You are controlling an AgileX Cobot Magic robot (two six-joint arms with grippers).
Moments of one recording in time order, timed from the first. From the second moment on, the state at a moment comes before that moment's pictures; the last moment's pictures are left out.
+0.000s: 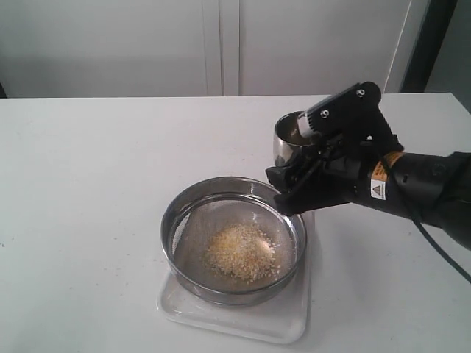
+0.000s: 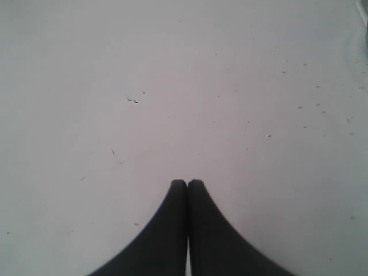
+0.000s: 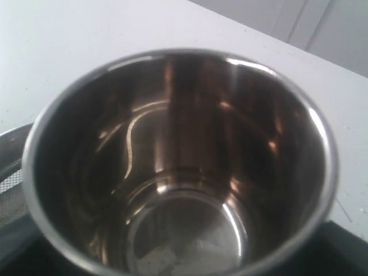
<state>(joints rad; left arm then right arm) -0.06 0.00 -0.01 -0.11 0.57 0.19 0.46 1.42 -0.63 -0.41 -0.26 0.28</state>
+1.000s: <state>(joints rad) -0.06 0.00 -0.01 -0.11 0.57 0.19 0.35 1.41 -0.39 0.33 -0.65 -0.24</state>
